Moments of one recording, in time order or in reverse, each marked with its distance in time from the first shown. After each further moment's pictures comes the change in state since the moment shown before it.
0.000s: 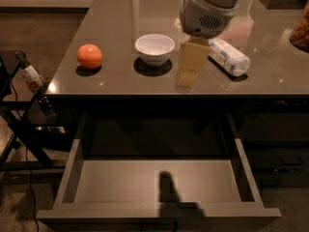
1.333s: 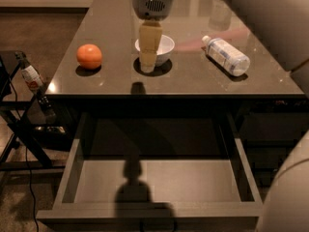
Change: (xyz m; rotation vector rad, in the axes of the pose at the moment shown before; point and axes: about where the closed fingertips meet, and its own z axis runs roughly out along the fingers) arm -0.074 -0.066 0.047 -0.021 0.072 -0.104
